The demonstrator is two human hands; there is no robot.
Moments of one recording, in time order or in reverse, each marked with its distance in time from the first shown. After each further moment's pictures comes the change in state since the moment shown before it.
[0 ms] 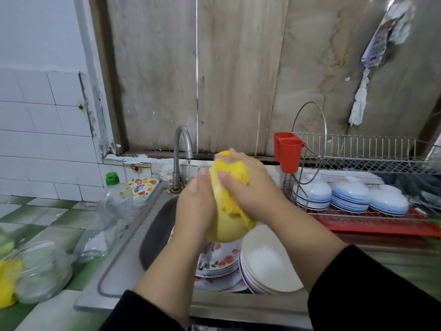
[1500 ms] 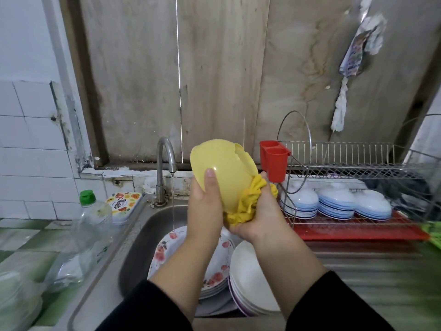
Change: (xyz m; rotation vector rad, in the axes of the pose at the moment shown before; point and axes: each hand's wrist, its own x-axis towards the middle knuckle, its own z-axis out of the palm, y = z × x) left_hand 0.016 0.001 0.048 -0.195 0.014 0.140; right_hand 0.010 0.024 -0.001 1.542 0.214 0.917
